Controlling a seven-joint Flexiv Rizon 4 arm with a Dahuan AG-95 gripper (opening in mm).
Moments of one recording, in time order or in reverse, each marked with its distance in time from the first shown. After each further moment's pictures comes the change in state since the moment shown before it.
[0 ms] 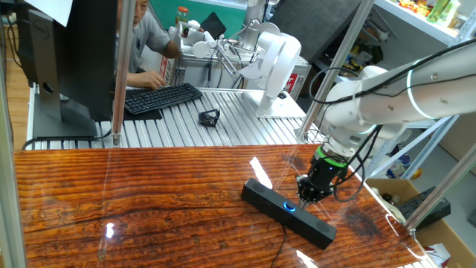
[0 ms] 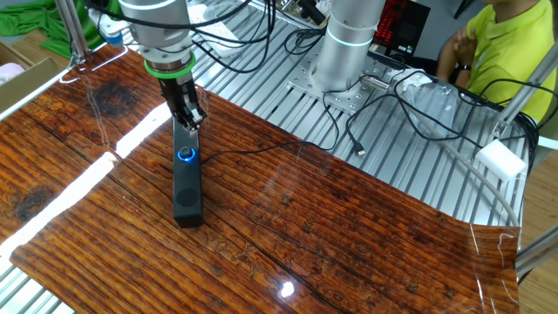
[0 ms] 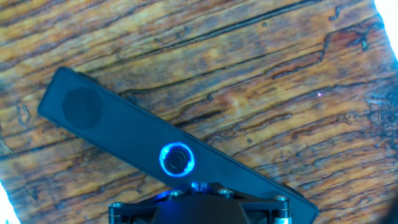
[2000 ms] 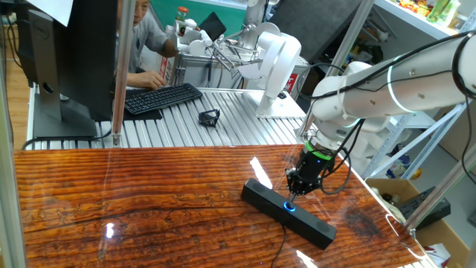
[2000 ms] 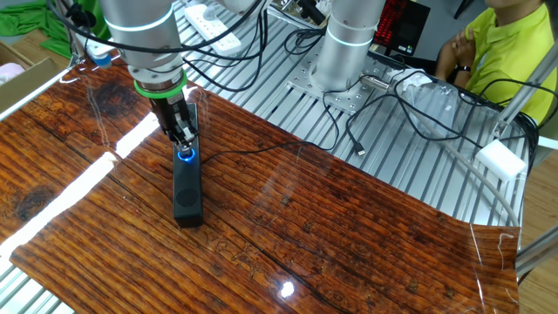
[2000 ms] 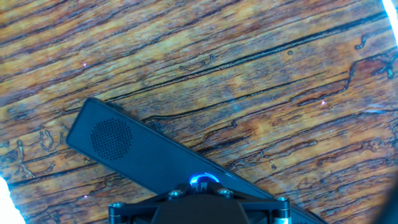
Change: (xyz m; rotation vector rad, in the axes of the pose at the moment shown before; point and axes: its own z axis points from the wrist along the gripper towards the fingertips) arm -0.034 0.021 0.011 -0.001 -0.001 -0.011
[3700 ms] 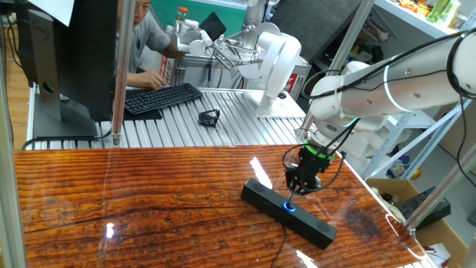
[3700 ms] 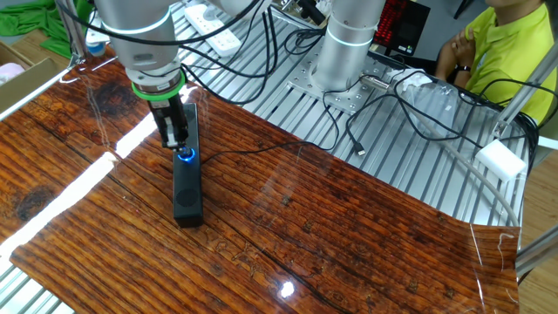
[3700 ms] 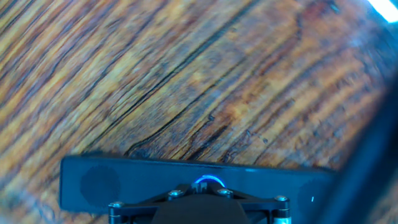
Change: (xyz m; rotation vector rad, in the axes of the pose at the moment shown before) arm -0.005 0.000 0.001 0.003 0.004 0.604
